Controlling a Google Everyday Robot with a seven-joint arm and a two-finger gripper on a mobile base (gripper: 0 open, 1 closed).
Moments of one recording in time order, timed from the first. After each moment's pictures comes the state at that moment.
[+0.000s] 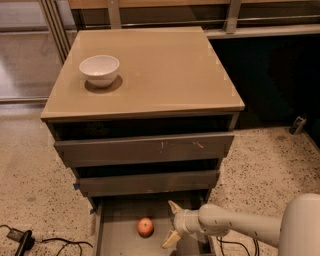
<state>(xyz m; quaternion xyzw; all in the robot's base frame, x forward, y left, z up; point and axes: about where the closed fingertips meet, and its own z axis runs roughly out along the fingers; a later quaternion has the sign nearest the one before) 0.496 -0.027 0.259 -0.59 0.71 0.21 0.34</state>
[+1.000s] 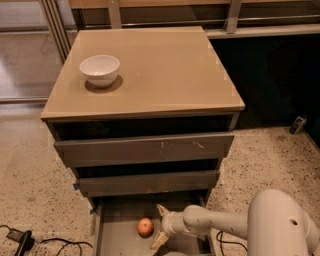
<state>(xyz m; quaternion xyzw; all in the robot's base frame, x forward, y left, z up) 0.513 0.022 0.193 -0.60 0.69 0.22 0.33</state>
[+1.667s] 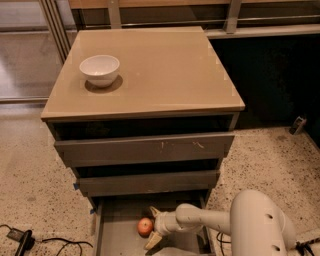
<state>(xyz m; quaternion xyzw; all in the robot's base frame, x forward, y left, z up) 0.519 0.055 0.156 -0.60 0.69 0.26 0.32</state>
